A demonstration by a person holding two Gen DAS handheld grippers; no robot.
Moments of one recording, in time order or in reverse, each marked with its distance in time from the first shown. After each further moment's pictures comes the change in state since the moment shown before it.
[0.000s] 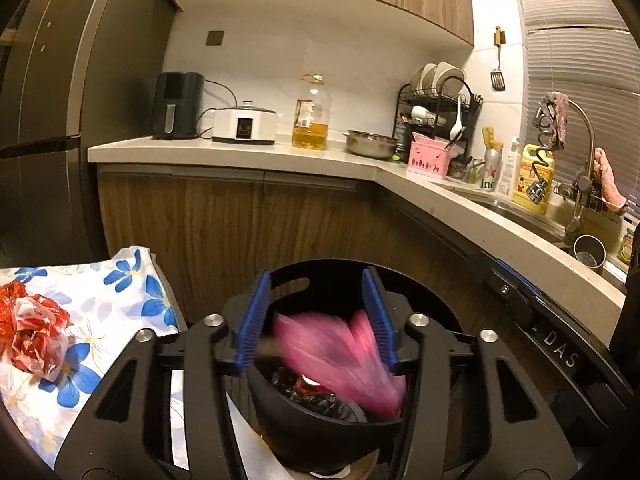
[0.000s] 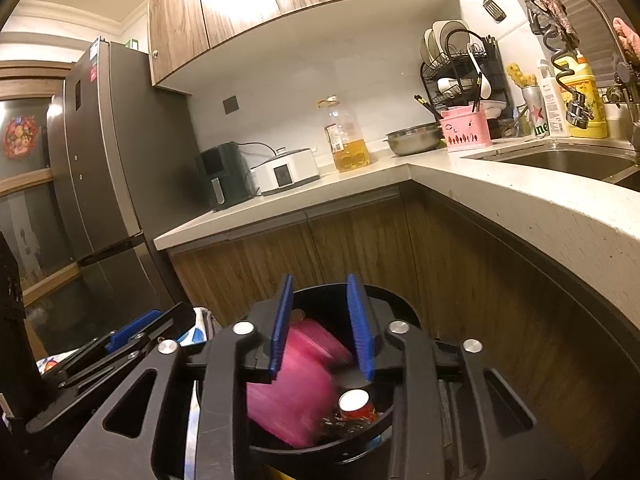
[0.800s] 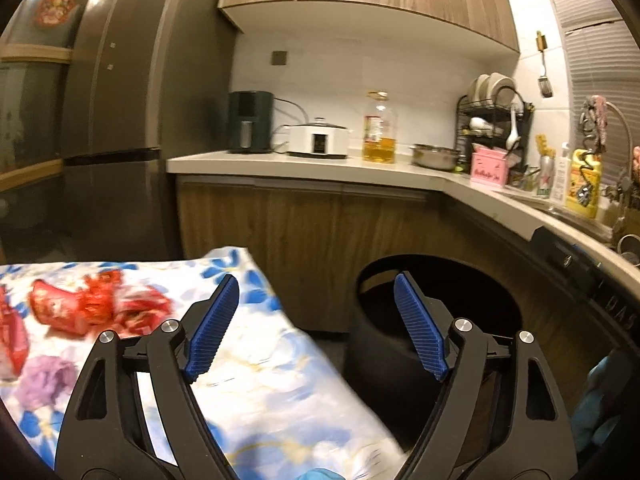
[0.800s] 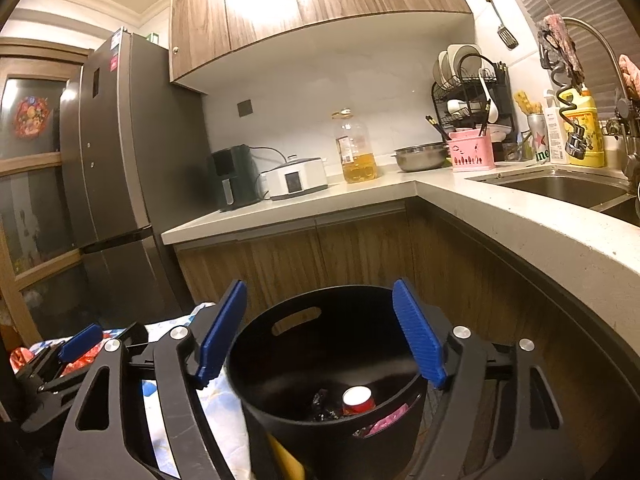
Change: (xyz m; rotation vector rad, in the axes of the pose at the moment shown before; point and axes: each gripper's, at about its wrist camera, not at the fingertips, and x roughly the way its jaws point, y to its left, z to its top) left arm -0.077 0.040 -0.017 0.006 -0.058 0.275; right arm -0.033 0.037 -0.005 -0.081 -0.027 0.000
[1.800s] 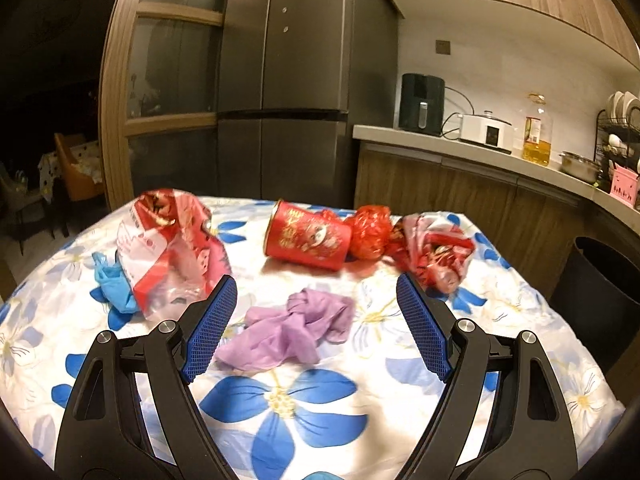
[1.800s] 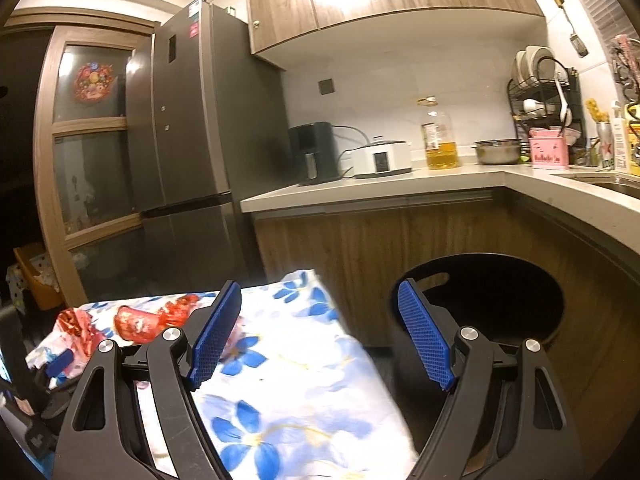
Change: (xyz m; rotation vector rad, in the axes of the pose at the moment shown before) left arm -0.072 0.203 -0.065 -0.172 0.071 0.465; right arm -0.005 0.129 -0.037 -0.090 0.055 0.226
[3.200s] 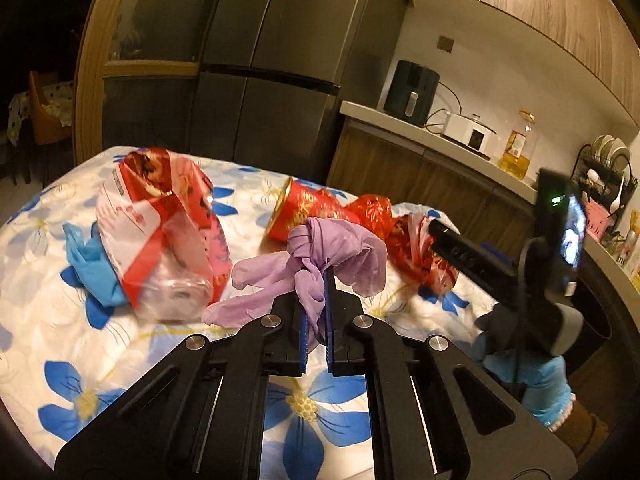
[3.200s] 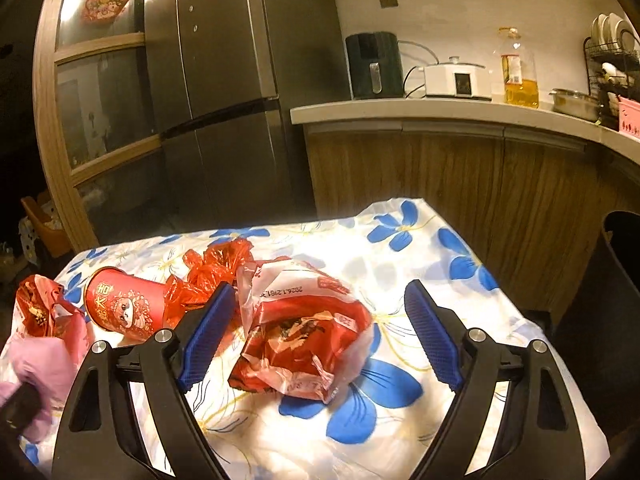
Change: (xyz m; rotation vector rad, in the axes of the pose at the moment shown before) left arm 0.025 0.050 0.014 -0.137 0.125 -0.179; right arm 0.179 0.107 -0.052 -0.063 0.302 0.088
